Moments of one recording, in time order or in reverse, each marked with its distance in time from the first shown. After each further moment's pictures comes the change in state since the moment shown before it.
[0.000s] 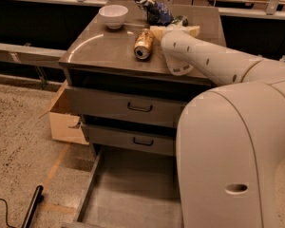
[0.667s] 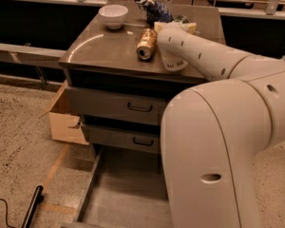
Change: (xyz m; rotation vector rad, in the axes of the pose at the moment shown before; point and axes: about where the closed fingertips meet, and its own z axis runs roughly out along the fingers) arm -0.005 0.001 0.016 0.058 0.001 0.008
